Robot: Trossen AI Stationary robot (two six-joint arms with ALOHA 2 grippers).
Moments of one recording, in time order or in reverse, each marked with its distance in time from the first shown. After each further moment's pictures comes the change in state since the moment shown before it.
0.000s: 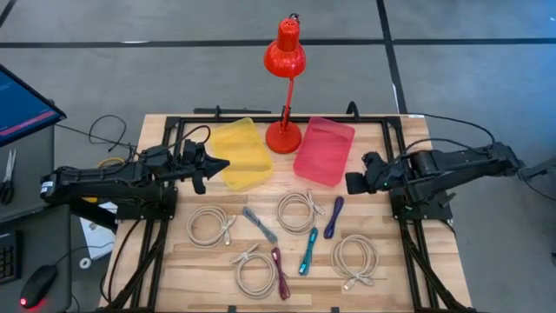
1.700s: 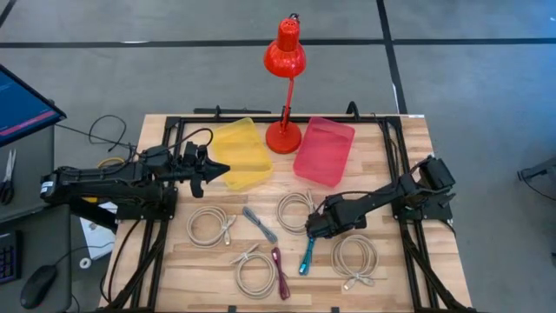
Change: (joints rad) left arm 0.000 0.000 0.000 -0.009 0.090 0.004; right arm 0.153 0.884 0.197 0.005 -0.169 0.364
